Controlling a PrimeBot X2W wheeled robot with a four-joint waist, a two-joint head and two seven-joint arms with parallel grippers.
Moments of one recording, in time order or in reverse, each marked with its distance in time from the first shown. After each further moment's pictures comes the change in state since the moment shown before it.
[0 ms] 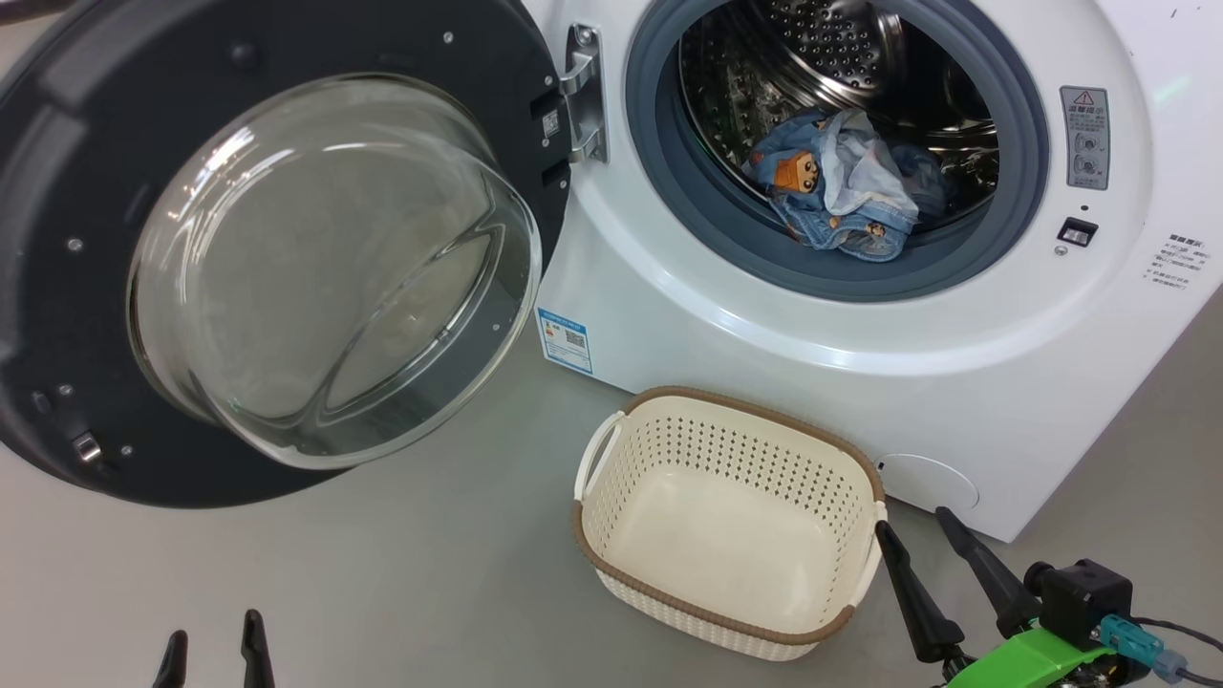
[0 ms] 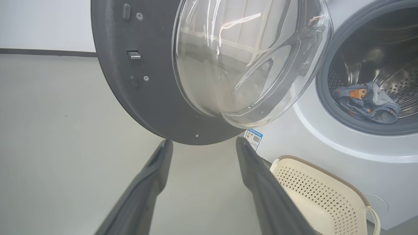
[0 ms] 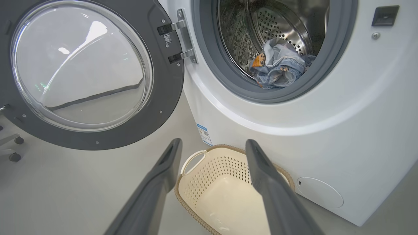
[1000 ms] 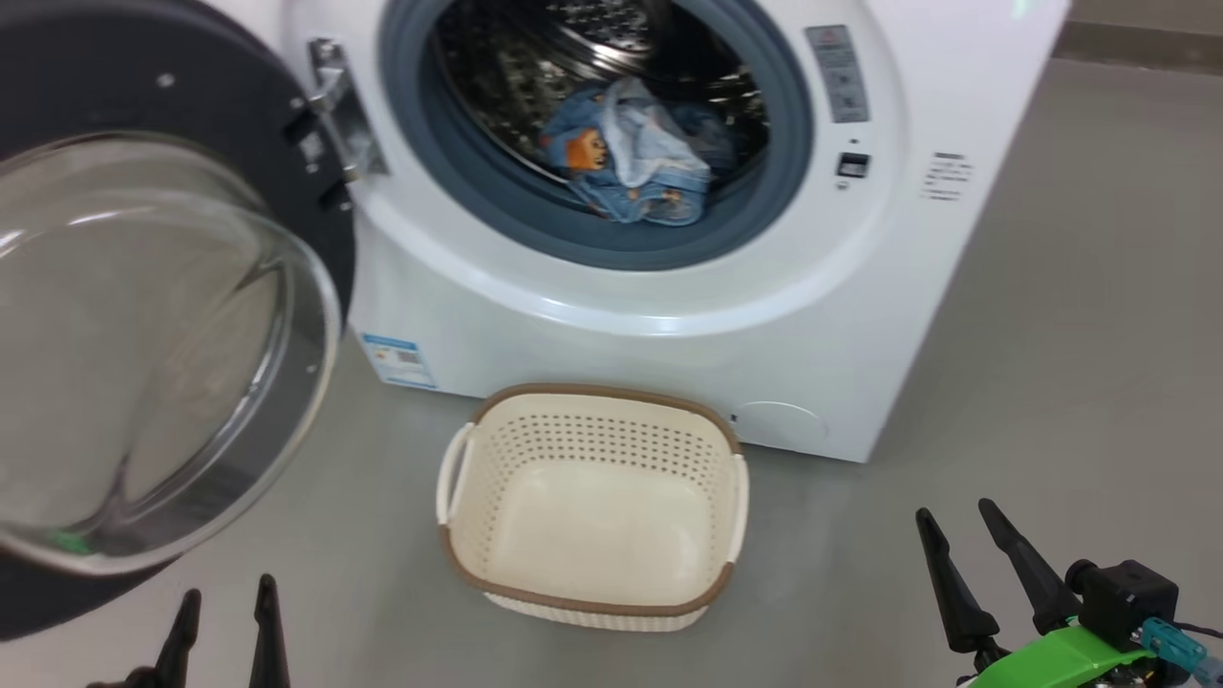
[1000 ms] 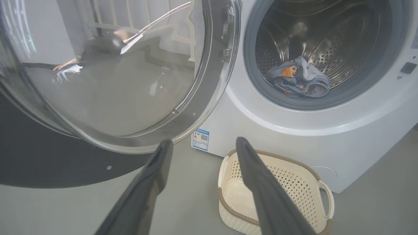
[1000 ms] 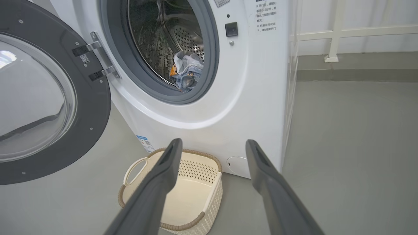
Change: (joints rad) left arm -0.090 0.000 0.012 0.065 0.067 -0.049 0.000; right arm 0.023 0.016 -0.095 -0.032 -0.026 0.000 0.000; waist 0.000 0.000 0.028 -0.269
